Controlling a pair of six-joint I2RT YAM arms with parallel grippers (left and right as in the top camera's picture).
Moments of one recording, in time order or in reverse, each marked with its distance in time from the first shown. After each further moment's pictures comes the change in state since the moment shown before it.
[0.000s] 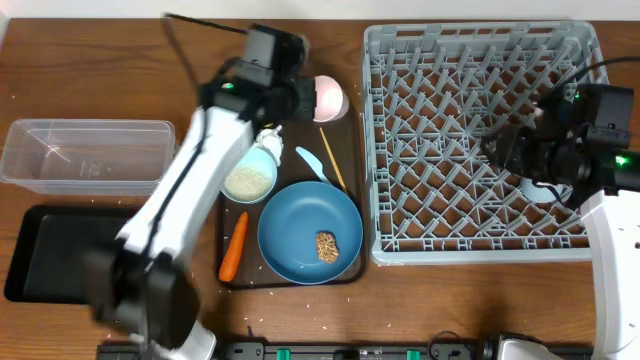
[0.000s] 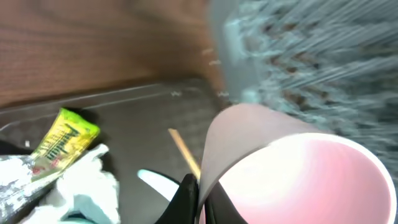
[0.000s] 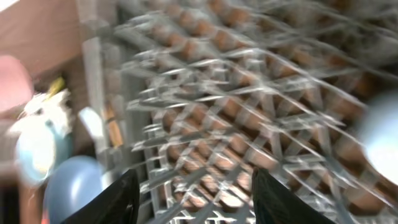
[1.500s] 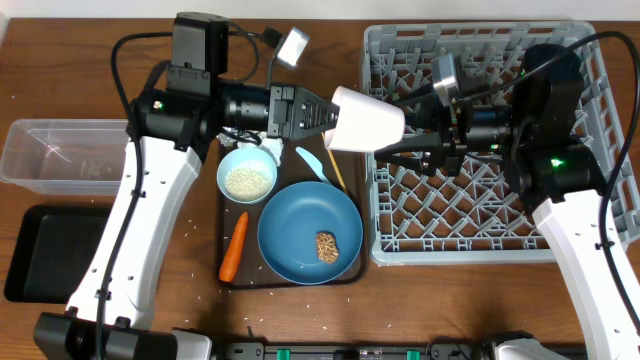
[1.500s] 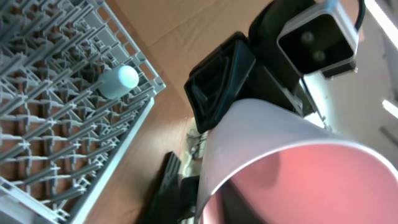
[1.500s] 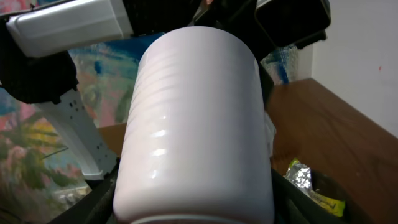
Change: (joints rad) left arm 0.114 -0.181 0.000 -0.040 1.128 -0.025; right arm 0.316 0.000 0.000 0.700 -0.980 -0.264
